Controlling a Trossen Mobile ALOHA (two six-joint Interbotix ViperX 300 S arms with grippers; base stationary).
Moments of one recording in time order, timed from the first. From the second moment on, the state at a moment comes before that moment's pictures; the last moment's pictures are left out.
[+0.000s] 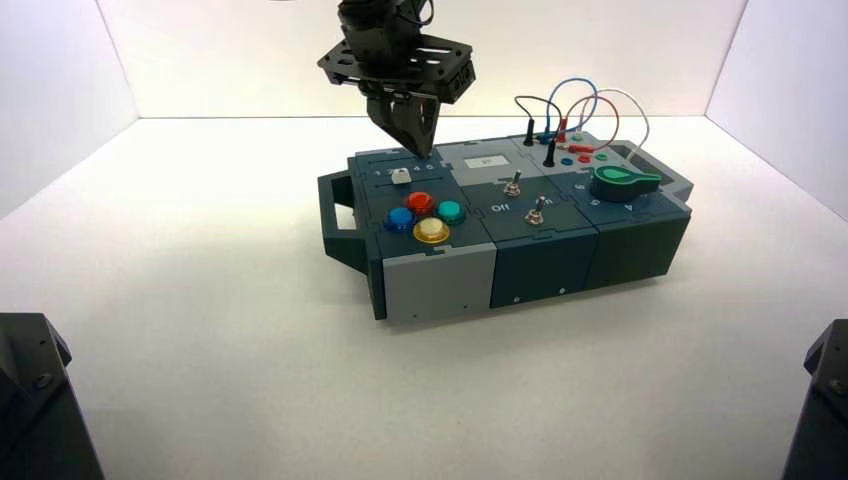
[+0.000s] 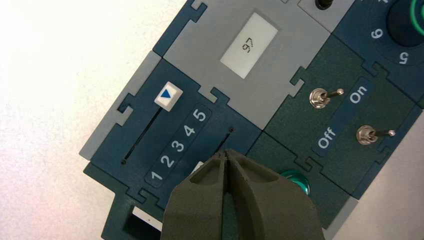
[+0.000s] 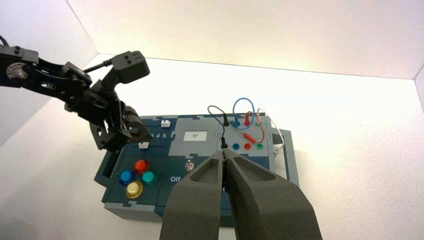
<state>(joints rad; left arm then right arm) -0.72 0.16 0.55 -0.15 0.50 0.08 0.33 -1.36 1.14 0.08 0.67 0.08</state>
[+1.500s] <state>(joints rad) -0.69 0.21 0.53 -0.10 0.53 0.09 0.33 -1.38 1.14 0.08 0.67 0.08</state>
